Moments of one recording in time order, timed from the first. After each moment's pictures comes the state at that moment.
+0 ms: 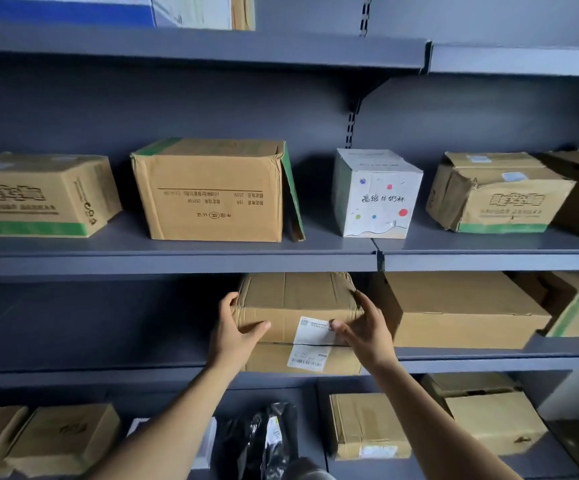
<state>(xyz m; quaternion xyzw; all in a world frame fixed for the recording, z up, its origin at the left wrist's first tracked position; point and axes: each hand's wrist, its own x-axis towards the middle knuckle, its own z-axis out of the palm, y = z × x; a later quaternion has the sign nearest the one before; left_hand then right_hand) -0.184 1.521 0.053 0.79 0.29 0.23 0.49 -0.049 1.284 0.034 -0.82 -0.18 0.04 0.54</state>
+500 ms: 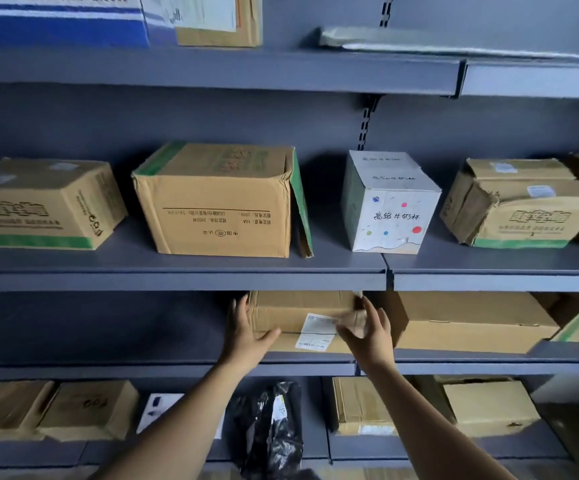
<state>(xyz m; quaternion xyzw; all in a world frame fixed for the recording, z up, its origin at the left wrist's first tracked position) -0.169 1.527 0.068 0.83 0.28 0.12 0.47 -0.054 1.299 0.066 -0.87 -0.10 0.07 0.48</state>
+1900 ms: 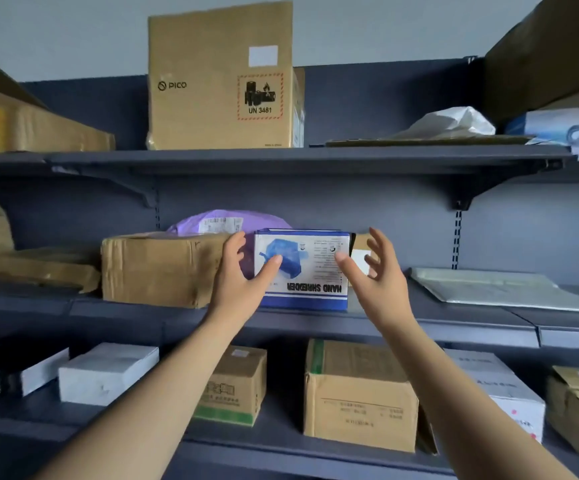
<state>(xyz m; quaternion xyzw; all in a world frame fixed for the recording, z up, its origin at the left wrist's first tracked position) -0.324 1.702 0.539 0.72 0.08 0.52 0.46 -0.211 1.513 0.541 -0.63 -0.36 -0.17 0.67</state>
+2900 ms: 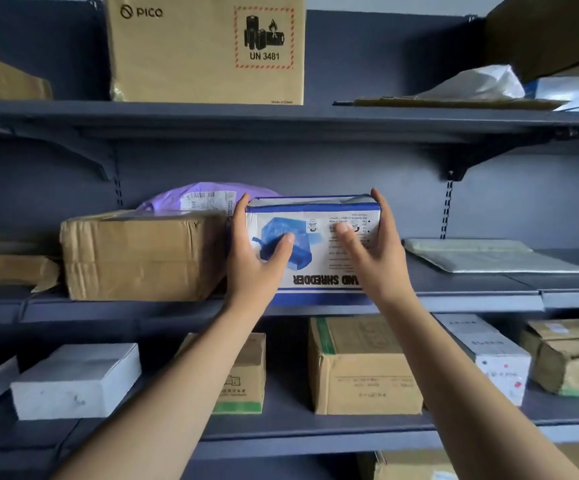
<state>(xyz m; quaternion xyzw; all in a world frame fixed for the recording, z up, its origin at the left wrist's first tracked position) -0.296 1.748 0.532 0.70 -0.01 0.56 0.45 -0.223 1.578 0.544 -0.67 -0.32 -0.25 0.62</state>
